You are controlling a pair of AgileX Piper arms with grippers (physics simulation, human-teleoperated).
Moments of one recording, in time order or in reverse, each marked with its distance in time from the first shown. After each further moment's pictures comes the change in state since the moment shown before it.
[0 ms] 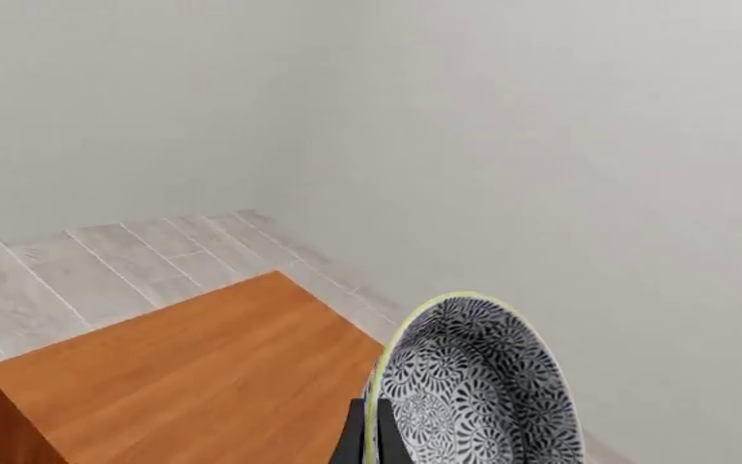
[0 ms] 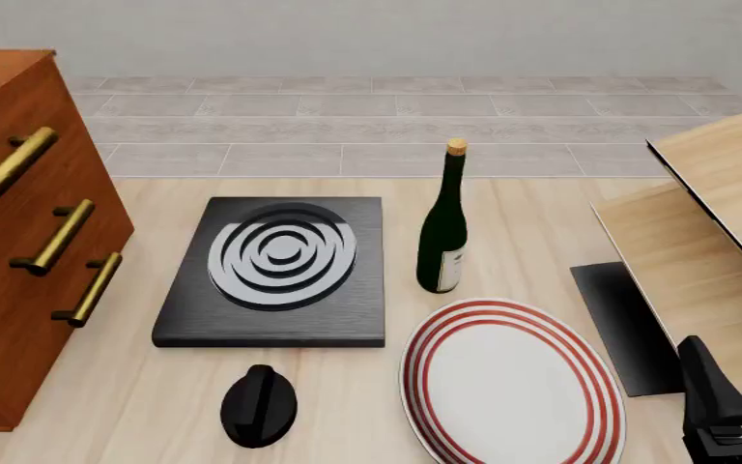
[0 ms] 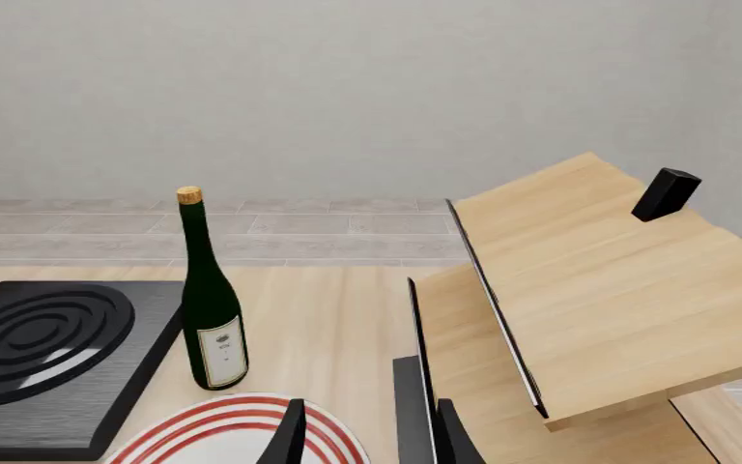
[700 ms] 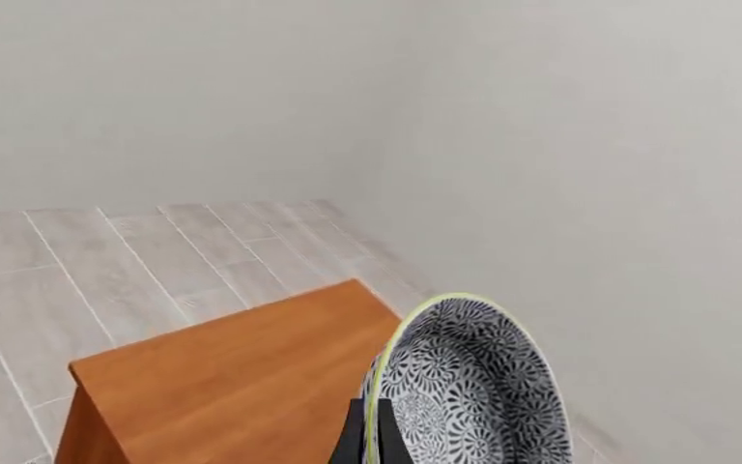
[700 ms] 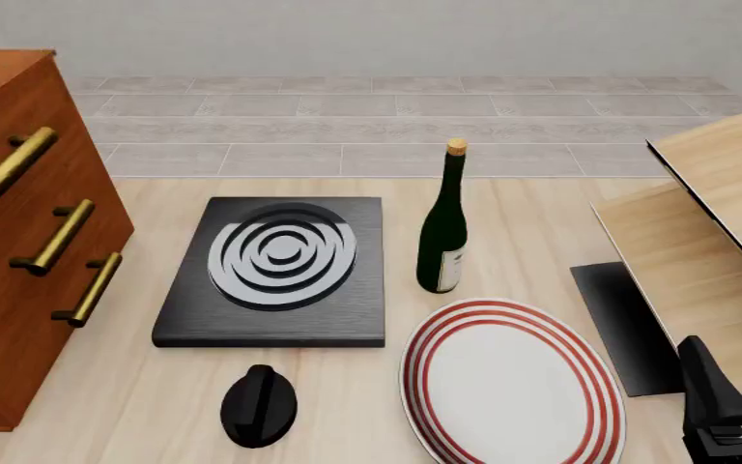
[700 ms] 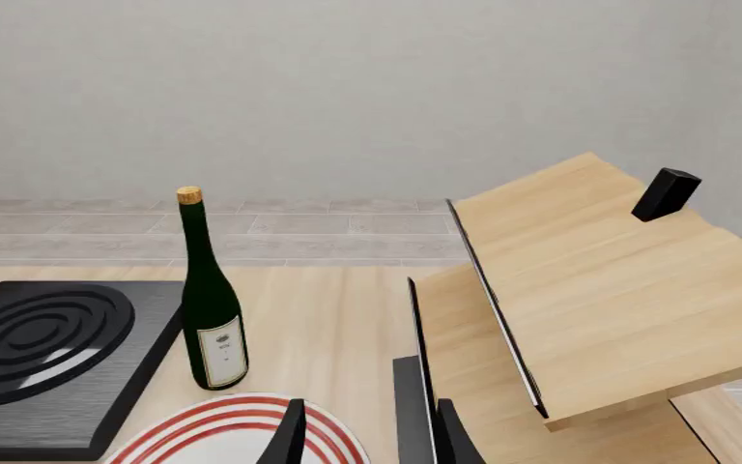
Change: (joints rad) left arm 0.157 0.157 -0.055 -0.013 -0.033; right arm 0.000 0.000 0.000 0.000 0.000
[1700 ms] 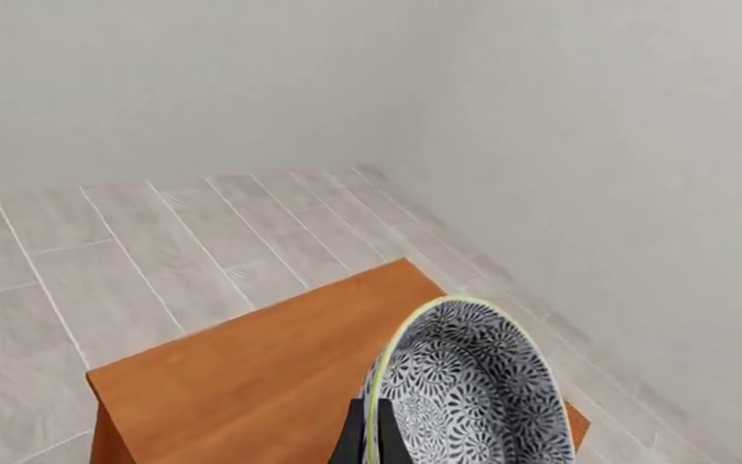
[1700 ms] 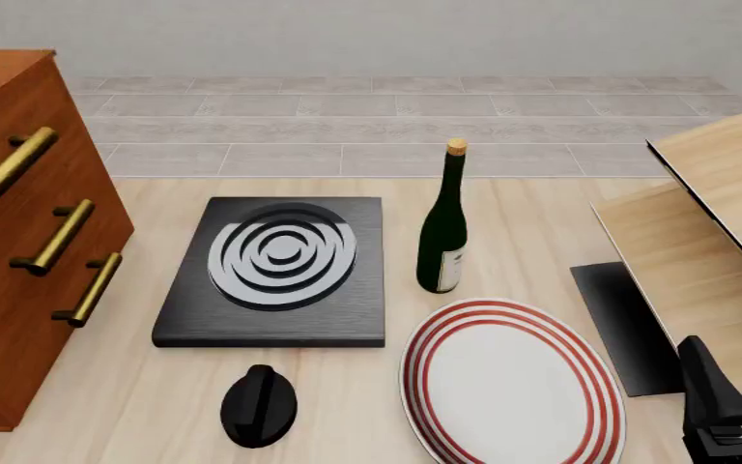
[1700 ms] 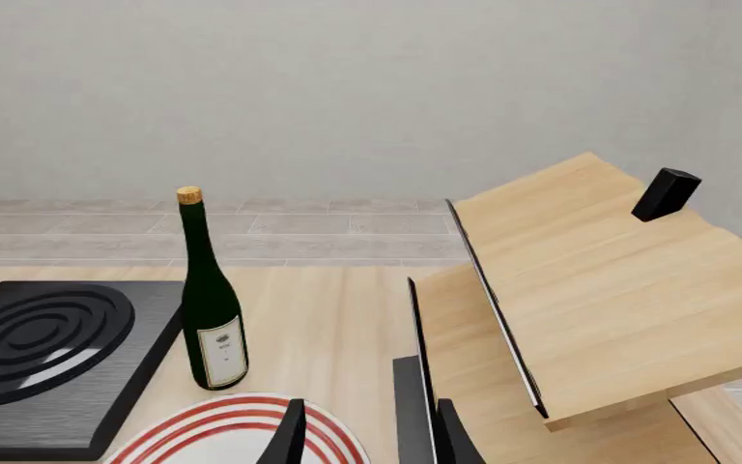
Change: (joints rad) left arm 0.035 0.157 -0.018 -0.033 0.072; right arm 0.000 0.000 0.000 0.000 0.000
